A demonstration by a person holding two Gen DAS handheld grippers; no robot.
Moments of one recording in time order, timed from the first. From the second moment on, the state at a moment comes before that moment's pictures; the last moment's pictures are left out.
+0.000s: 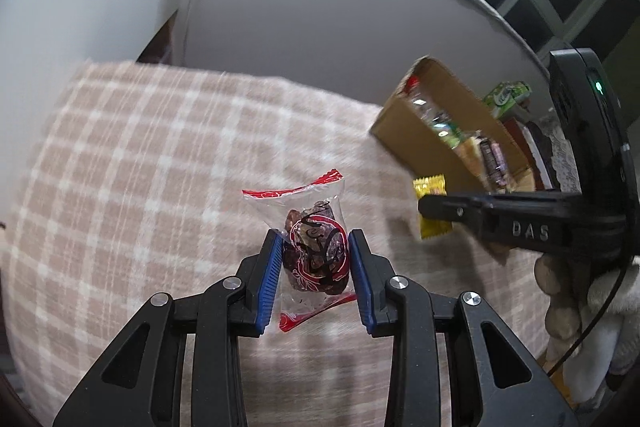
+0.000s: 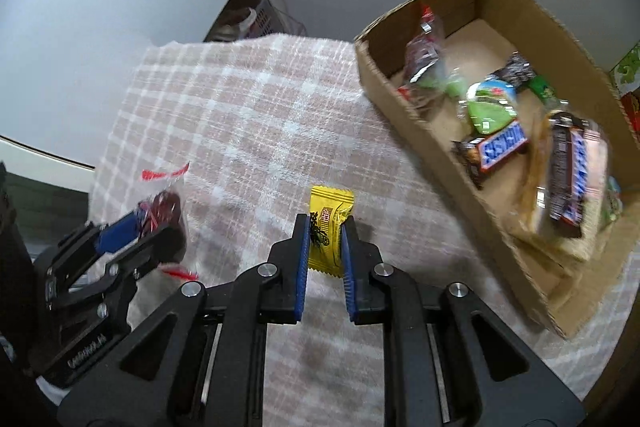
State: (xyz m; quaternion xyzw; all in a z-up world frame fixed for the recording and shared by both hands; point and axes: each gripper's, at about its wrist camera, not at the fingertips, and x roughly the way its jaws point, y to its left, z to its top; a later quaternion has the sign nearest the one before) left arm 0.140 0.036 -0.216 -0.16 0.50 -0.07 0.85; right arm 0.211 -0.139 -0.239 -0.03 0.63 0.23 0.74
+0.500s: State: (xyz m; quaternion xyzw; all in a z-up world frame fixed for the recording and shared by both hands) left arm 0.181 -0.018 -0.165 -0.11 0.46 -0.12 0.87; right arm 0.232 -0.215 -0.177 0.03 0.57 0.20 0.79
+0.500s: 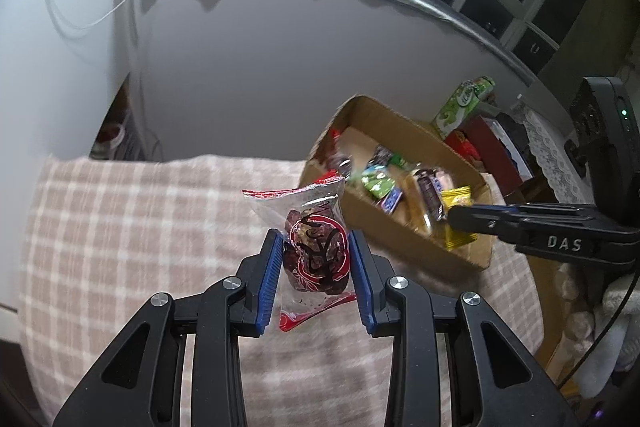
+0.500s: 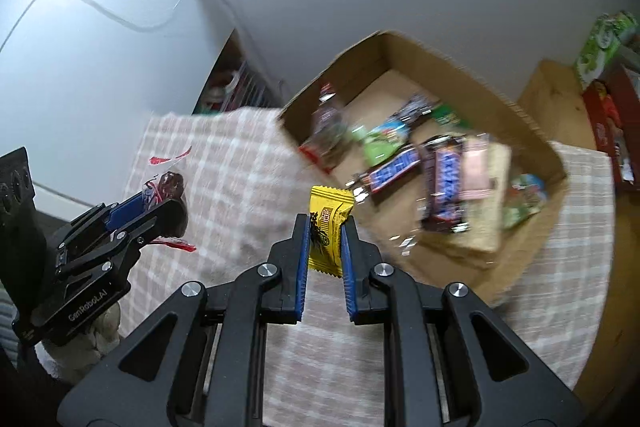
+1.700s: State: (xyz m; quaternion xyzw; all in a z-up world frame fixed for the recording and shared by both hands) left arm 0.292 -0.125 -0.183 -0.04 0.50 -0.19 0.84; right arm 0.293 -0.291 -0.224 0.04 0.58 0.12 0.80
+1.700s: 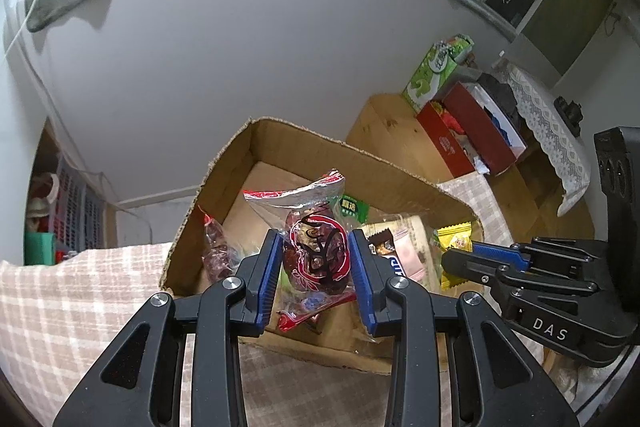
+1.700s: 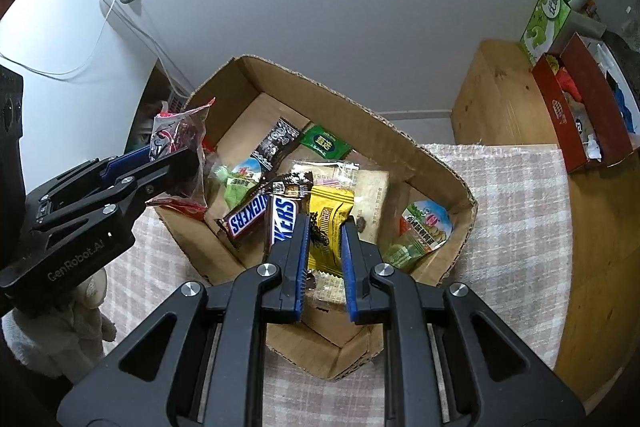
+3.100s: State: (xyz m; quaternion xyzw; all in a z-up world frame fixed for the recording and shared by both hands) left arm 0.230 -0.097 -0.124 -0.05 0.45 -0.15 0.88; right arm 0.227 -0.299 -0.164 0.01 0.51 0.08 0.86
